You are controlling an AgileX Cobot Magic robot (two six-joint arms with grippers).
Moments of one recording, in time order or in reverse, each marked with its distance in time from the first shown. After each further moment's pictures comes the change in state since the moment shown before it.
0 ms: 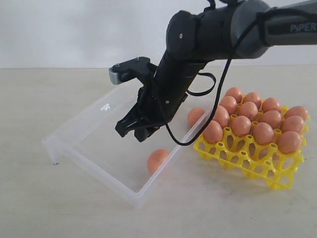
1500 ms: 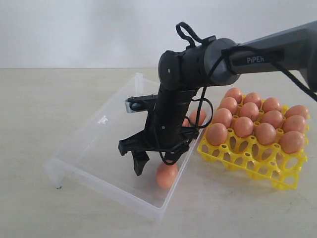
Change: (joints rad) left arm 0.000 0.000 0.000 0.000 0.000 0.000; right arm 0.002 0.163 -0.020 -0.030 0.104 0.366
